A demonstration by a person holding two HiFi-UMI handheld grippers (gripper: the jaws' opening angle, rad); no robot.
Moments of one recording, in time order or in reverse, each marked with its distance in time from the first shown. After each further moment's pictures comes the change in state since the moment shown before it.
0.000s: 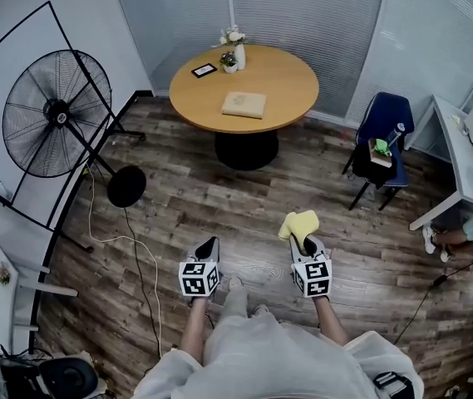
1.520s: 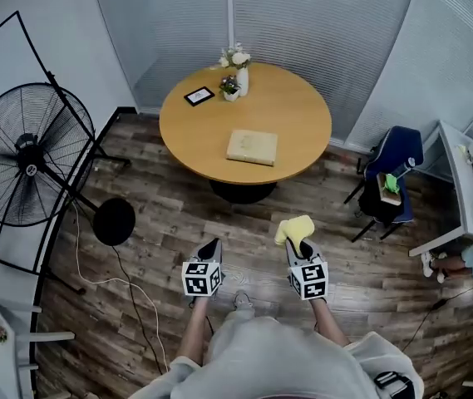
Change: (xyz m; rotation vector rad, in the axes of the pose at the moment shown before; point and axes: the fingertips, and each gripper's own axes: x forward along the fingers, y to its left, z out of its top) left arm 0.234 0.167 0.130 -0.015 0.021 -0.099; right arm 0.283 -0.048 0.097 -0.025 0.066 -0.041
